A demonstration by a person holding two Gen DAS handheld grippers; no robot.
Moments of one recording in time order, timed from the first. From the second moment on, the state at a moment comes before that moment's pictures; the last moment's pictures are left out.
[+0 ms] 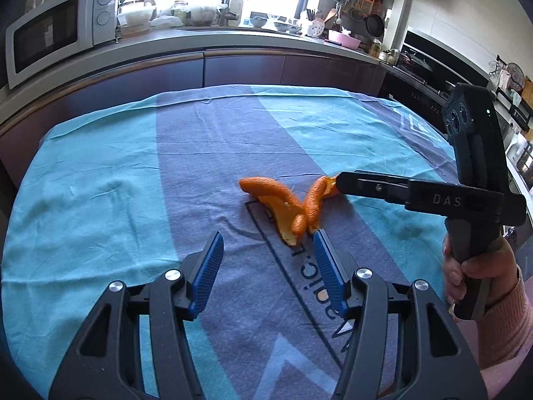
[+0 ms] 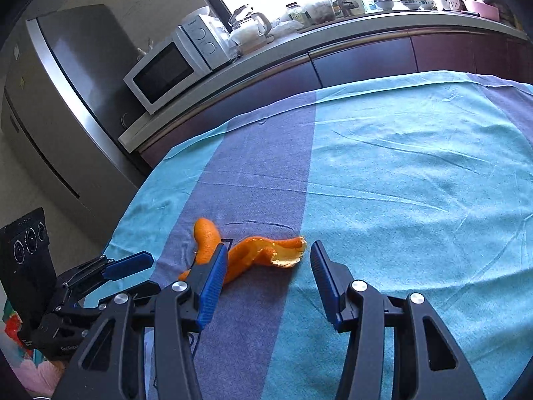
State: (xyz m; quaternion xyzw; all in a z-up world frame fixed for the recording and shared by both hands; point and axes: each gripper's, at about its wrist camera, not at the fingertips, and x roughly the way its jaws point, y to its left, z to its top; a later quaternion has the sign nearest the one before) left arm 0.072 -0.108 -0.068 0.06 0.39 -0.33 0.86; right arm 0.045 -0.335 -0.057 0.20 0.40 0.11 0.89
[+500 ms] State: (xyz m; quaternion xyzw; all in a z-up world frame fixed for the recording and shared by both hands) left arm 0.097 -0.130 -0.085 0.07 0.43 -0.33 0.84; right arm 0.056 -0.335 -0.064 0.20 0.42 0.14 0.88
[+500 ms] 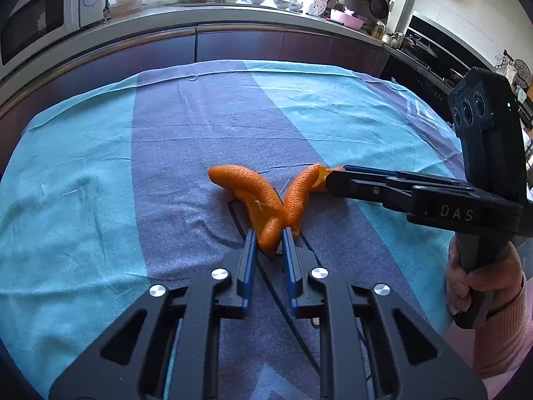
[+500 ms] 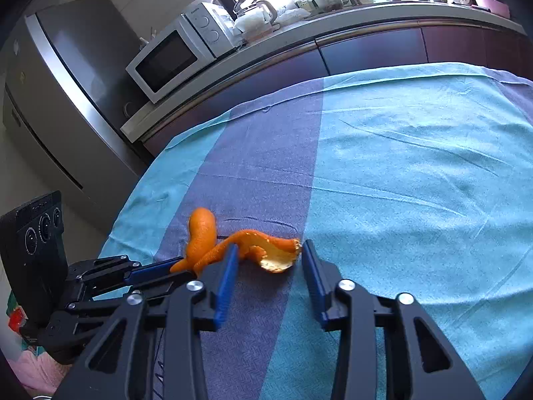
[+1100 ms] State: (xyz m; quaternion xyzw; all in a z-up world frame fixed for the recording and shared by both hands) left arm 0.072 -0.057 -0.066 0.08 0.39 -0.29 0.87; right arm 0.048 -0.302 -0.057 0.17 0.42 0.21 0.87
